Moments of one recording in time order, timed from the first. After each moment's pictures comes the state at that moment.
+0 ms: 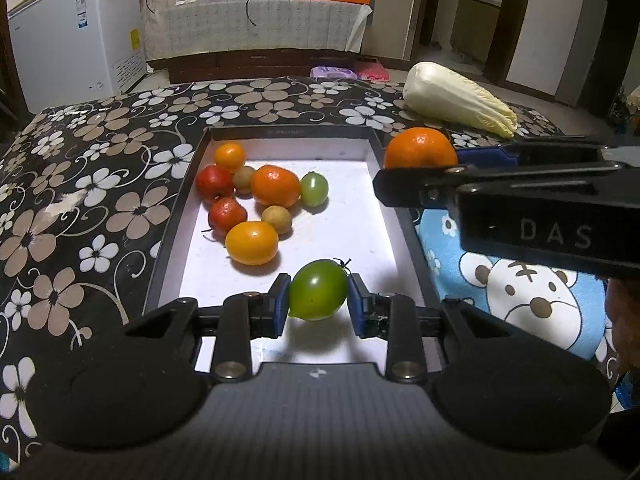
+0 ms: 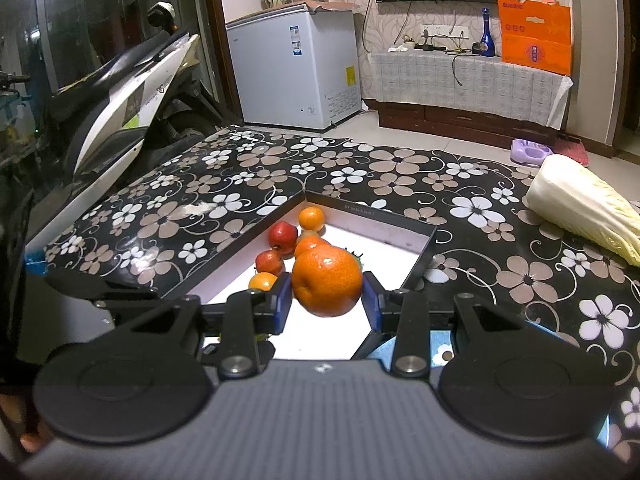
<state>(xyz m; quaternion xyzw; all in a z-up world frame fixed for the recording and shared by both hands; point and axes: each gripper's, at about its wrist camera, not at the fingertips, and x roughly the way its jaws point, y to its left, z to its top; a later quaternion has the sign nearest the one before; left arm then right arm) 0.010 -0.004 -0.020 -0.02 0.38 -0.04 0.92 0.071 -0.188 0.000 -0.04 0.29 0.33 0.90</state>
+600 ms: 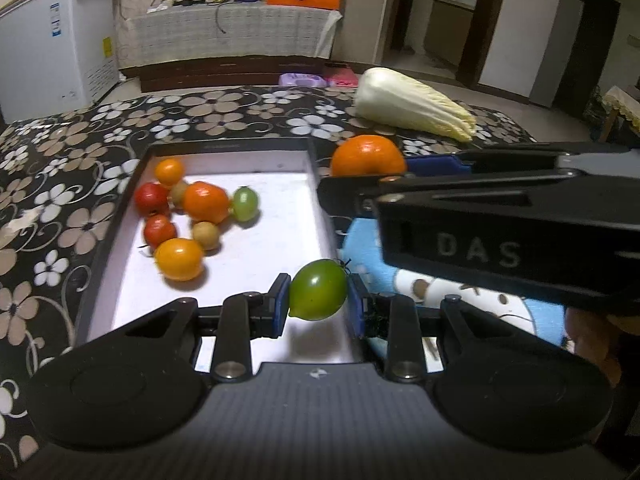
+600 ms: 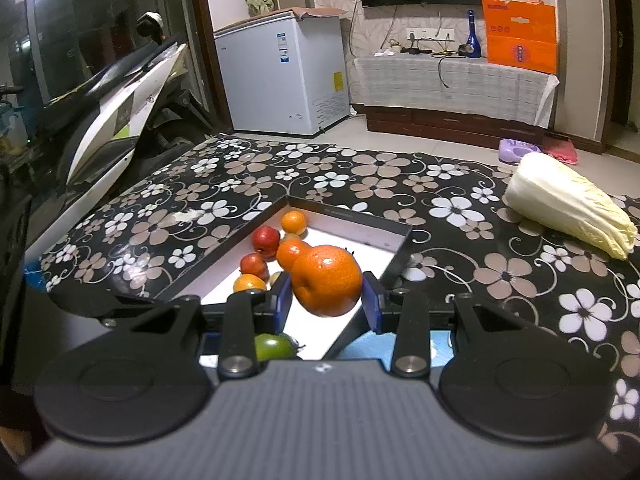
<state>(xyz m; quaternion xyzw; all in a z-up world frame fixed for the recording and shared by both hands) 0.014 -0.047 -0.013 -0.02 0.37 -0.08 0.92 0.069 -0.208 0.003 -0.03 0.28 0.32 0.91</state>
